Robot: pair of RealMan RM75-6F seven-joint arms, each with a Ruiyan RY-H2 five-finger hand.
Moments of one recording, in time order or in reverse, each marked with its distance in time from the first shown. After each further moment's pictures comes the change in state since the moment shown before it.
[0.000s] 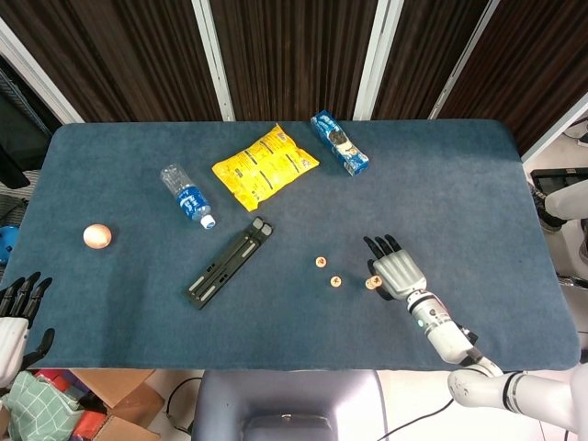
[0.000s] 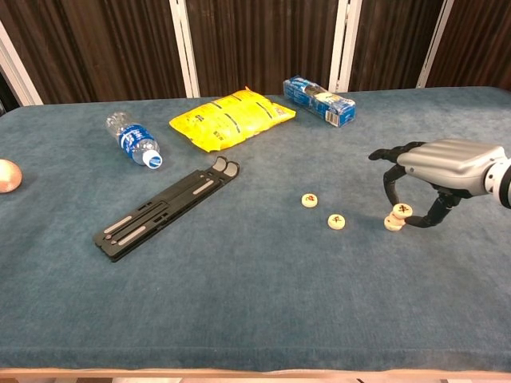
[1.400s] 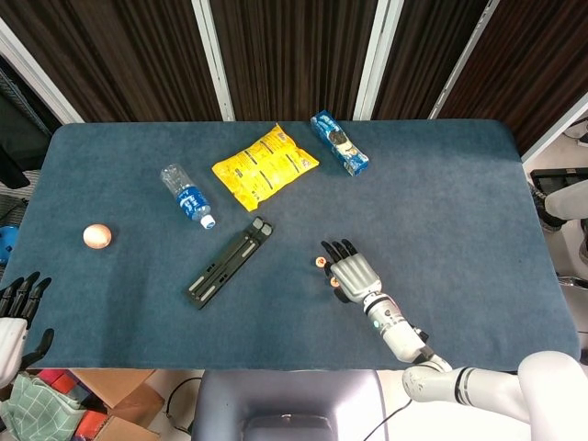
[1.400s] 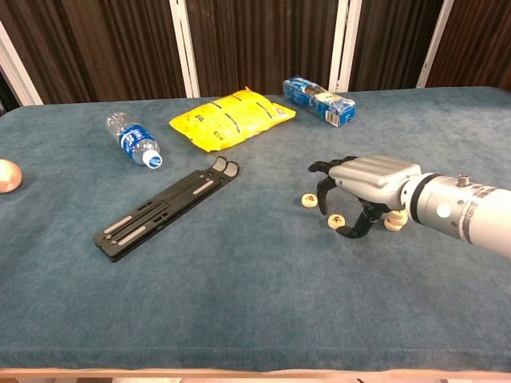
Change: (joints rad) left arm 0.004 0.005 0.001 0.000 0.008 0.010 -0.010; right arm 0.082 -0.203 0.071 0.062 0.083 -0.023 -0.075
